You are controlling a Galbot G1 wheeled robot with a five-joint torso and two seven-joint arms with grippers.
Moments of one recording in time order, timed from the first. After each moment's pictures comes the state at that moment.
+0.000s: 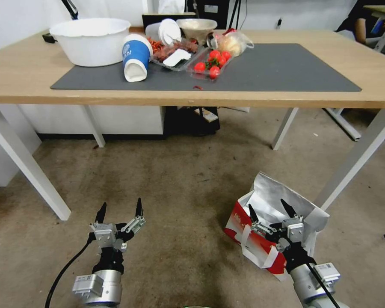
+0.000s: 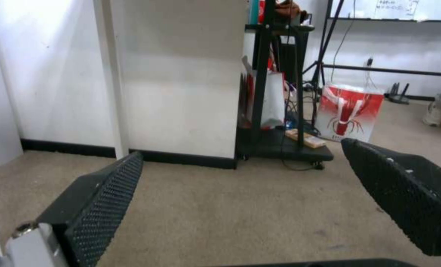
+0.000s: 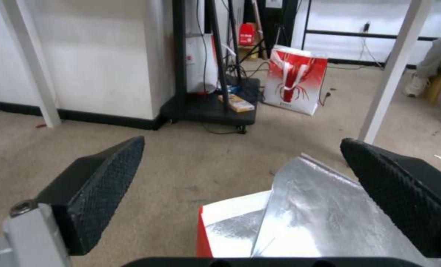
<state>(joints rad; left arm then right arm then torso) 1.82 -1.25 -0.36 -2.19 -0.23 -0.26 -0.35 -1.79 1.50 0.65 2.18 0.07 0.07 -0.23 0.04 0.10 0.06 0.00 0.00</state>
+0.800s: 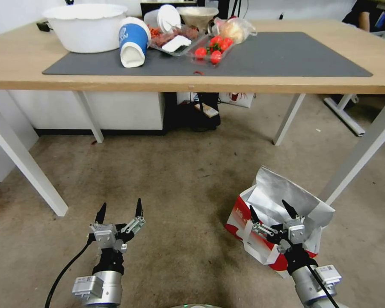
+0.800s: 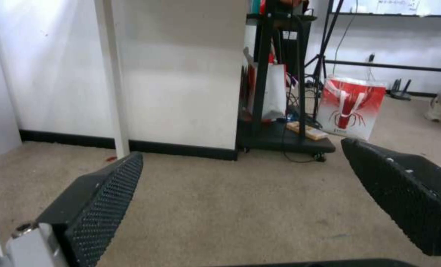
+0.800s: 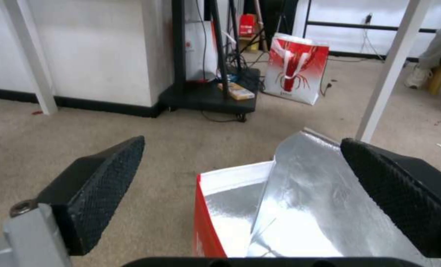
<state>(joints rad) 1.82 -1.26 -0.35 -2.19 -0.23 -0.26 -0.35 -1.80 1.50 0.66 2.18 0.07 0.08 -0.23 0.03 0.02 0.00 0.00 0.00</state>
